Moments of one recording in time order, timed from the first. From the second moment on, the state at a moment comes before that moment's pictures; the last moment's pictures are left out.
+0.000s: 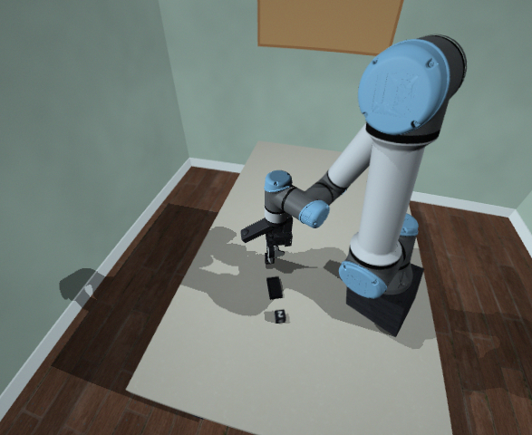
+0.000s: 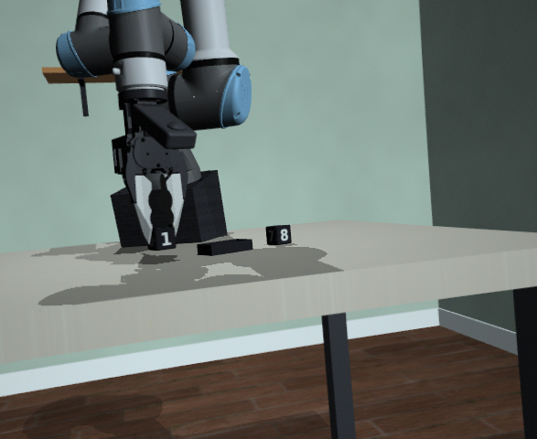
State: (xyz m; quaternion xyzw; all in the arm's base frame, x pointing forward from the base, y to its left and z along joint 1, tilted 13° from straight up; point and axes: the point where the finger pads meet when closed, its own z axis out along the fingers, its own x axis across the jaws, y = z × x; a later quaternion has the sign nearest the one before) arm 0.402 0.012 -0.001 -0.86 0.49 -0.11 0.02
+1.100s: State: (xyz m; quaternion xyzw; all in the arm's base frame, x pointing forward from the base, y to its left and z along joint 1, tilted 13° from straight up) arm 0.384 0.018 0.077 -0.86 0.49 -0.11 0.02
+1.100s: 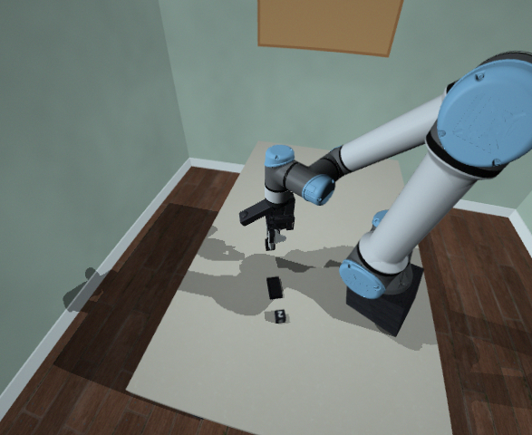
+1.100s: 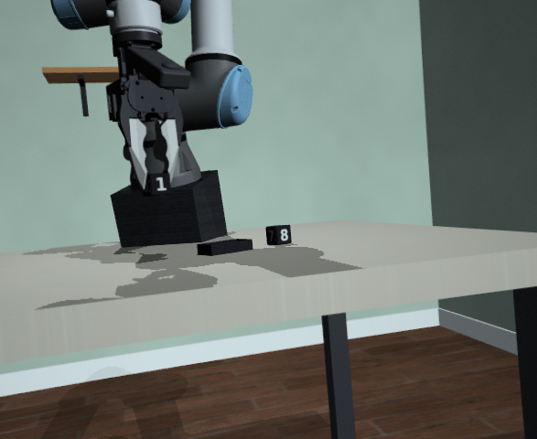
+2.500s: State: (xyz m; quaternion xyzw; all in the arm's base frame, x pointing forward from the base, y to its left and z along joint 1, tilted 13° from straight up) arm 0.317 0.126 0.066 -0.87 0.49 -0.11 0.02
